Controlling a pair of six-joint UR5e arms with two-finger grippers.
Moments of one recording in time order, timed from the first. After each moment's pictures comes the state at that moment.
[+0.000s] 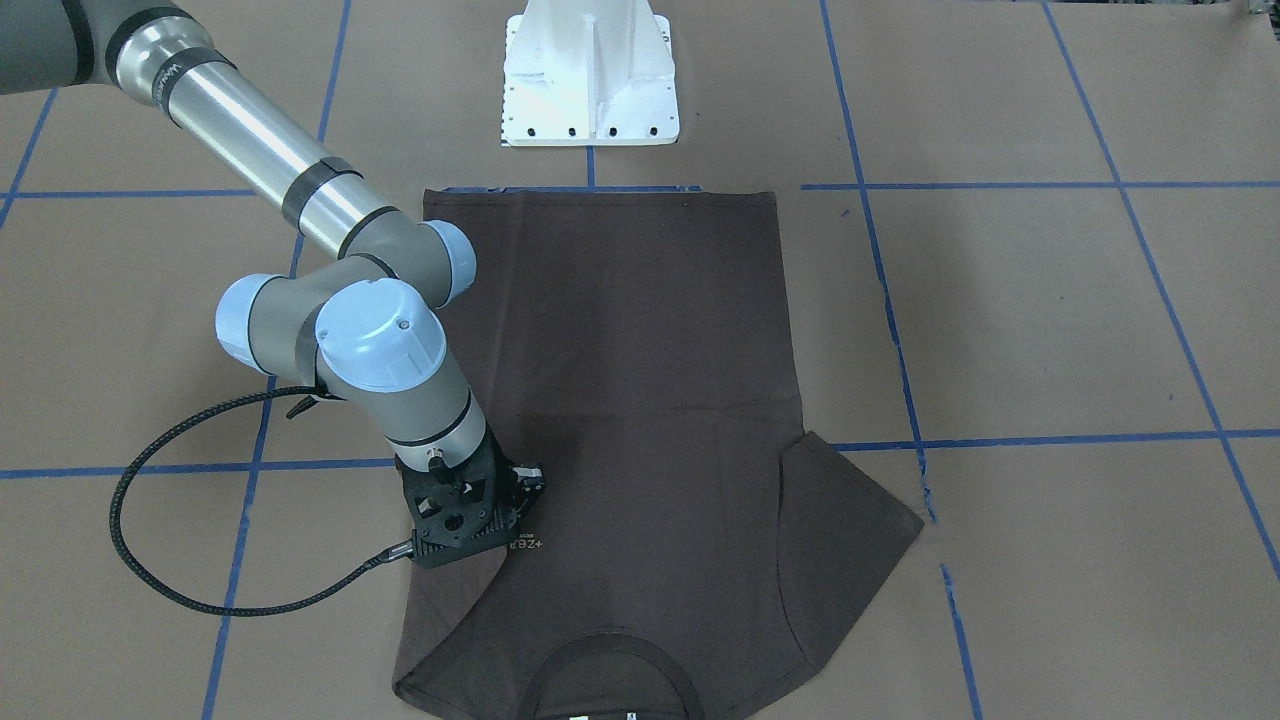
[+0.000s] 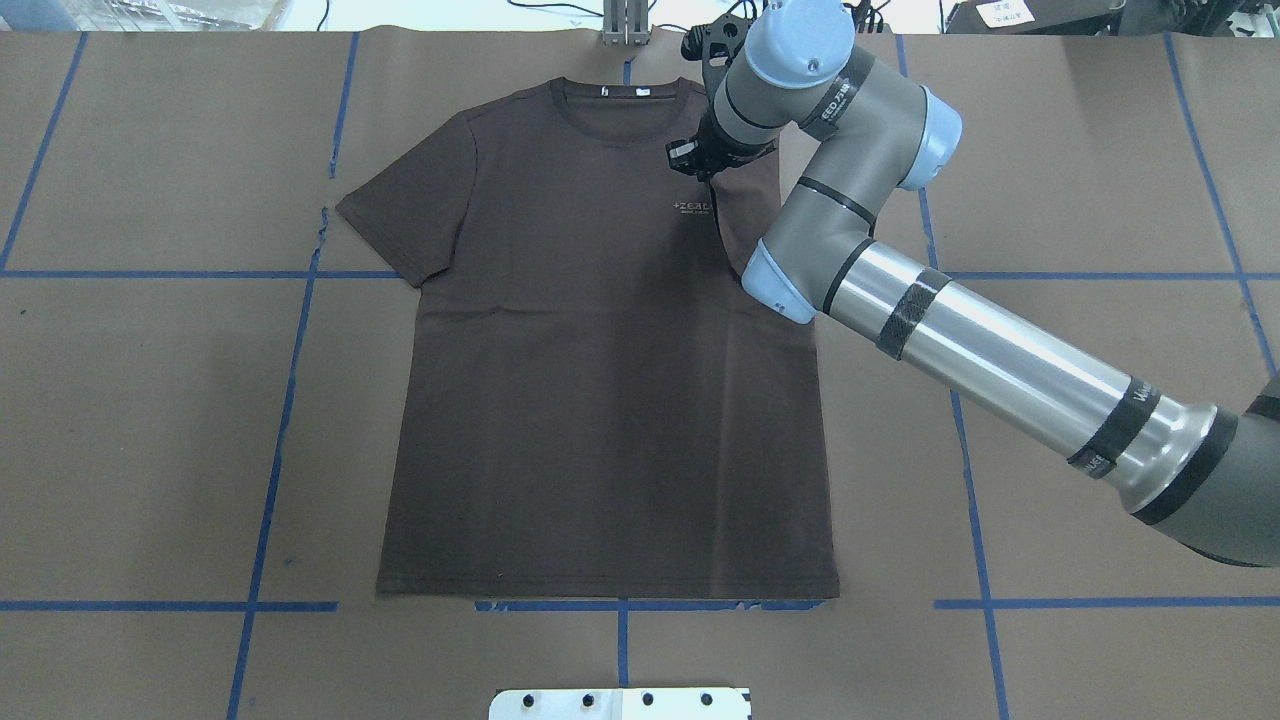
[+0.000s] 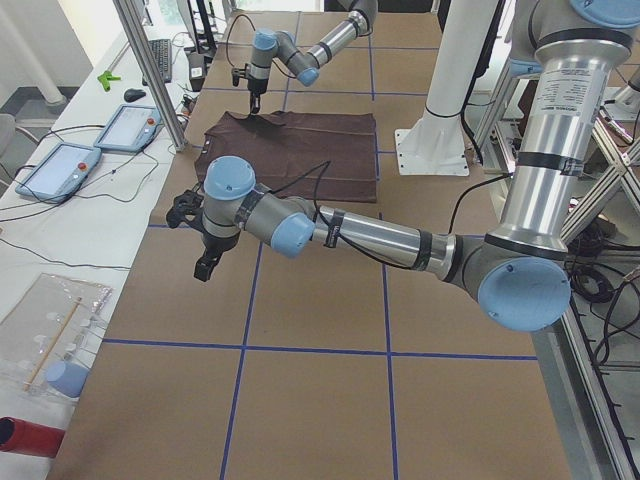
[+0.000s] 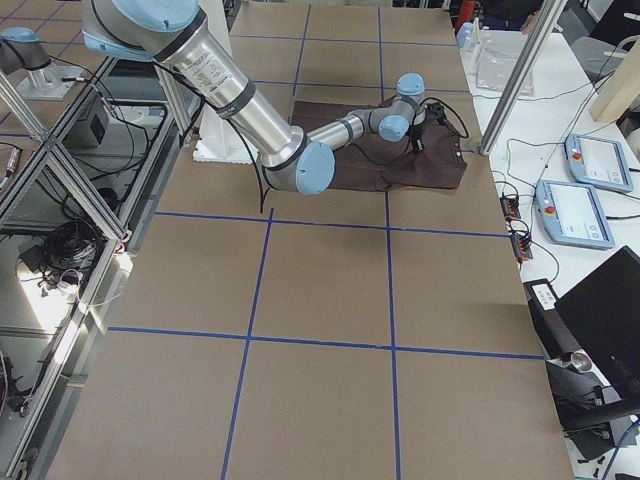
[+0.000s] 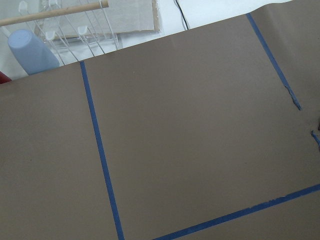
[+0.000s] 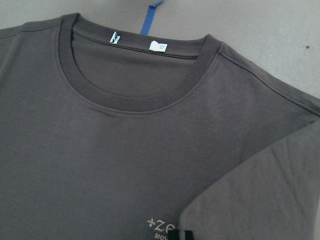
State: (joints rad) left arm -1.50 -1.75 -1.61 -1.91 -2.33 -0.13; right arm 0.79 -0.66 1.04 -1.03 1.92 0.84
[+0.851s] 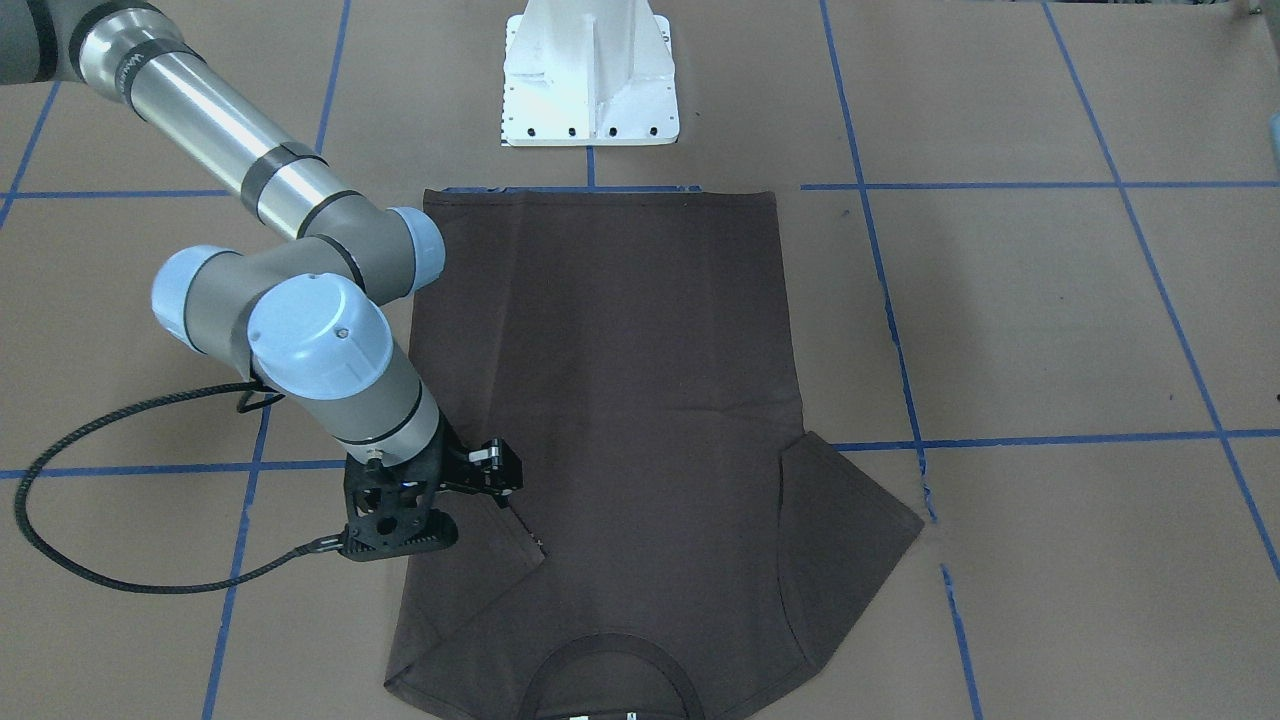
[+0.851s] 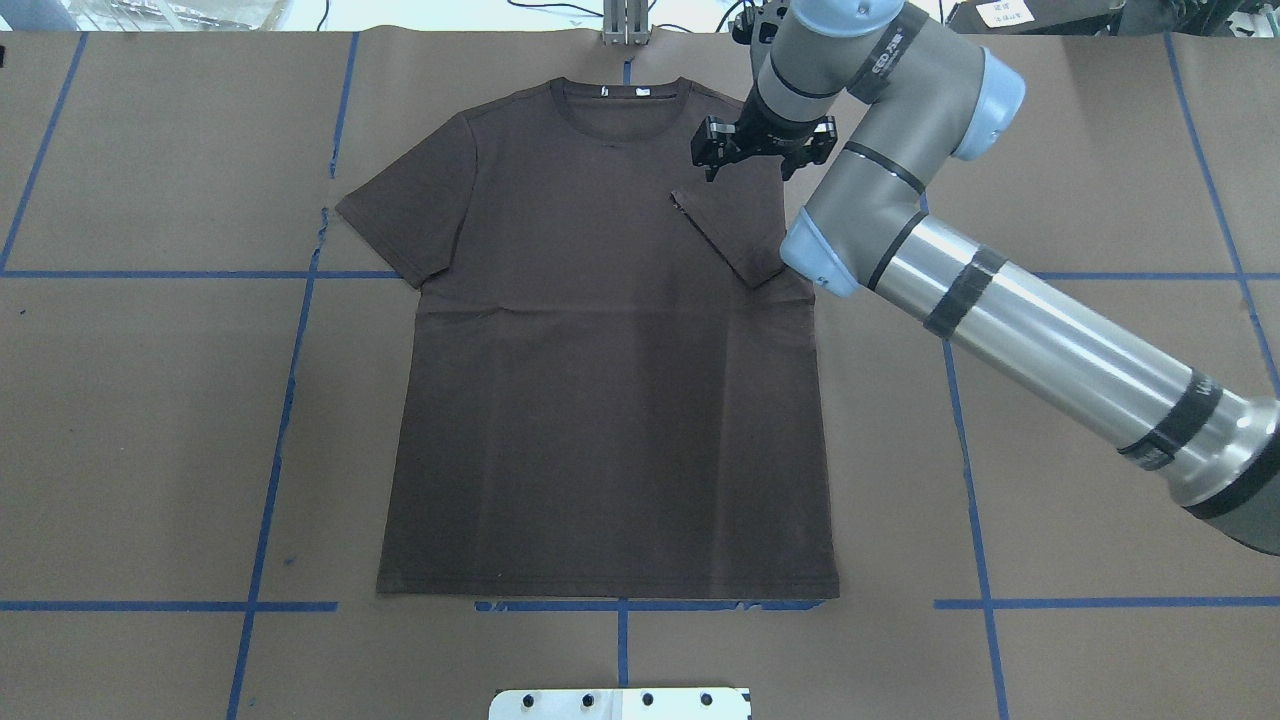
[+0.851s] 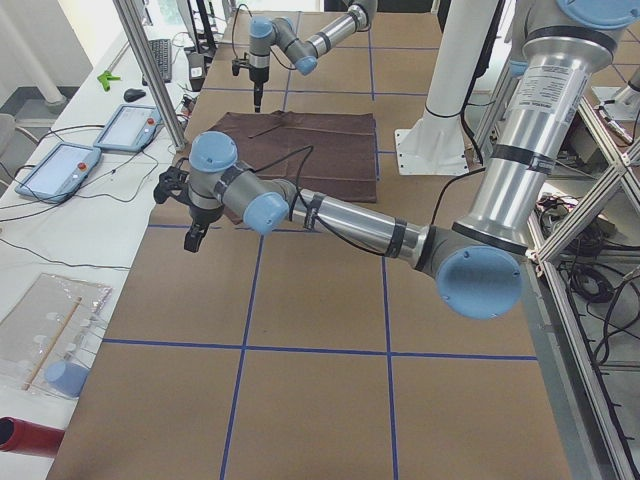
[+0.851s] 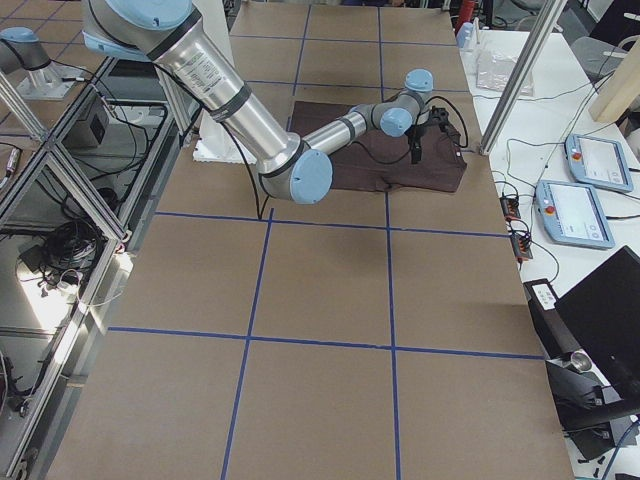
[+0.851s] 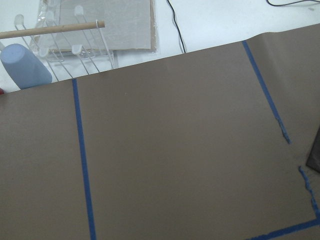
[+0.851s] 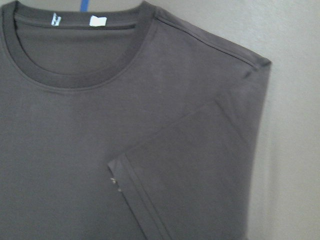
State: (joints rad) left arm -1.37 -1.91 -1.56 -1.97 -2.27 -0.48; right arm 0.87 -0.76 1.25 -1.31 2.09 0.92
